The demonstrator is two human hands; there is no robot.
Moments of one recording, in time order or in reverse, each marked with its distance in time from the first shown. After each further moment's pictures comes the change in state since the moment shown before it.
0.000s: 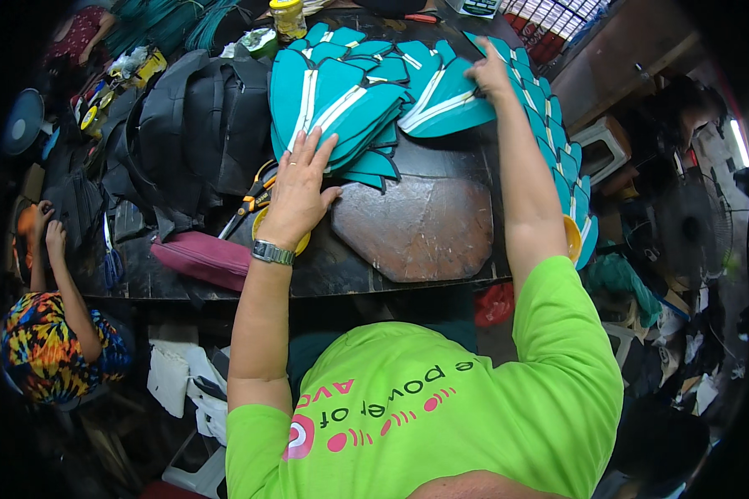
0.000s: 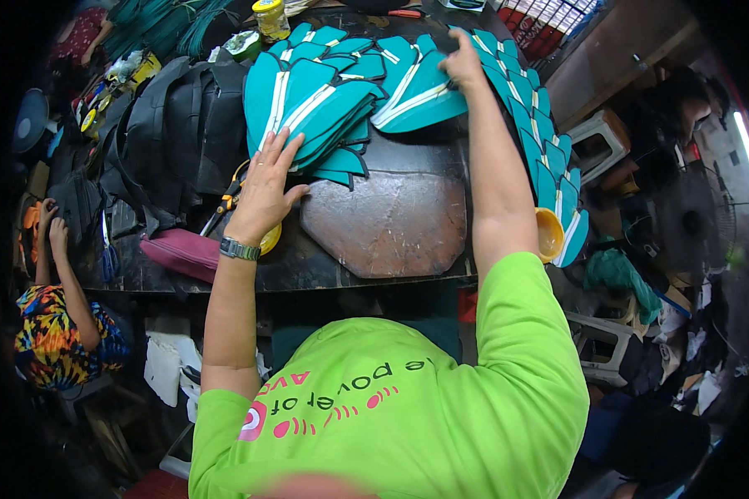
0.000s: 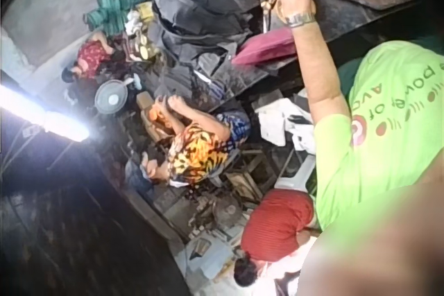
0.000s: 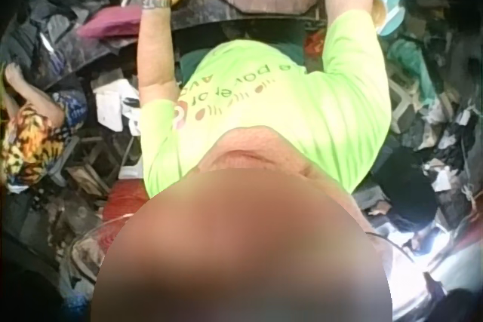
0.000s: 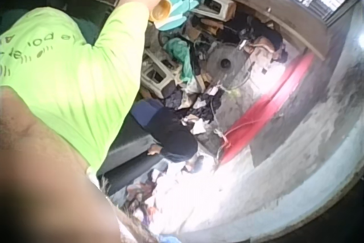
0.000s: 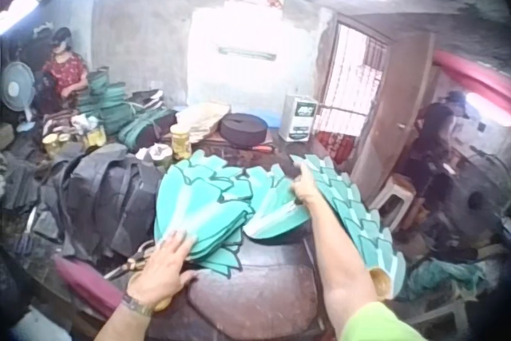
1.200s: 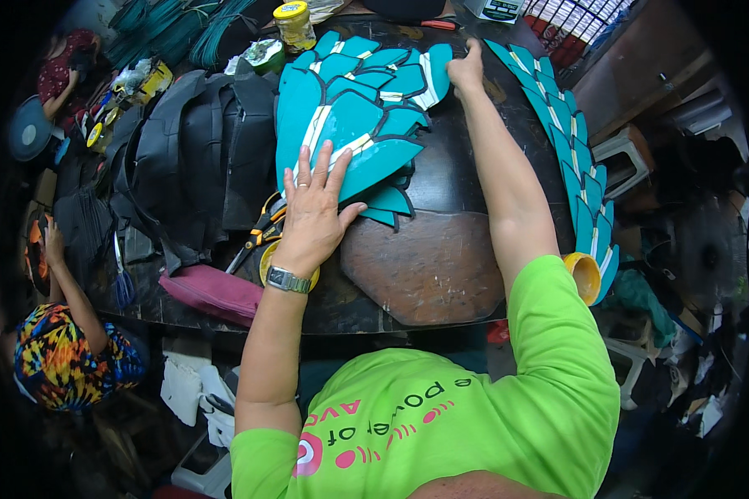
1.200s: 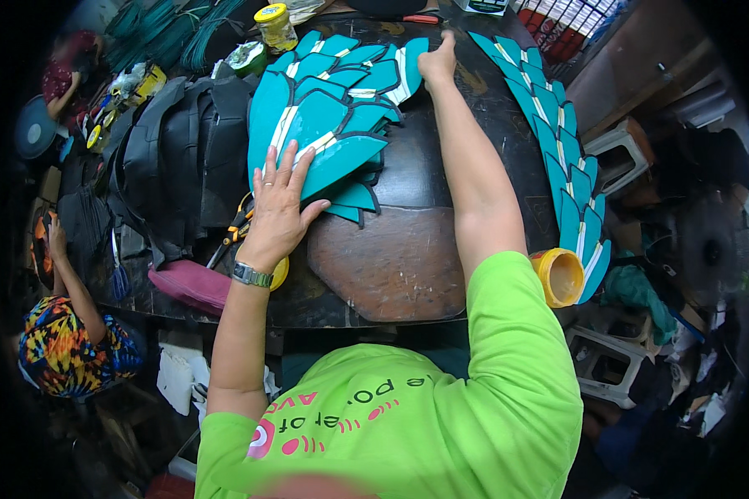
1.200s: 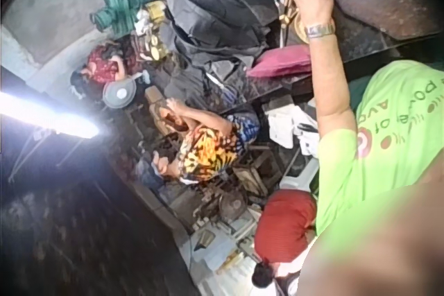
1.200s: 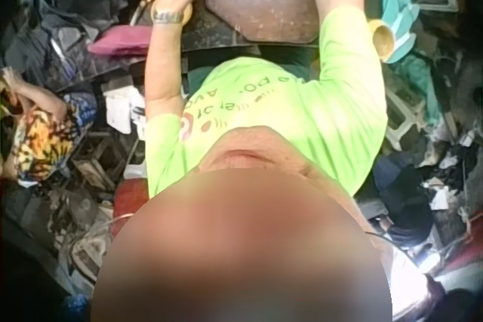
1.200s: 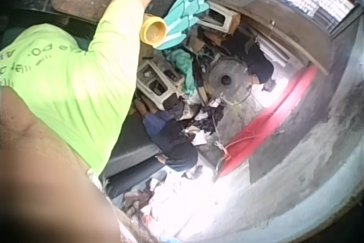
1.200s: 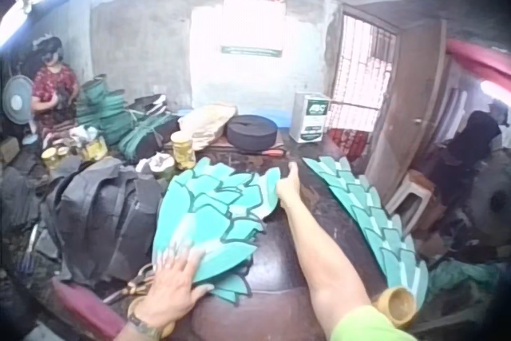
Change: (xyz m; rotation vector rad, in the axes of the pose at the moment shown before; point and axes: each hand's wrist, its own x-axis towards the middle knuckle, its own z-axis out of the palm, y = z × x) left_hand 0.024 0.001 0.015 0.108 0.027 -0.062; right_hand 0.055 -0.007 0.106 0.317 0.164 0.178
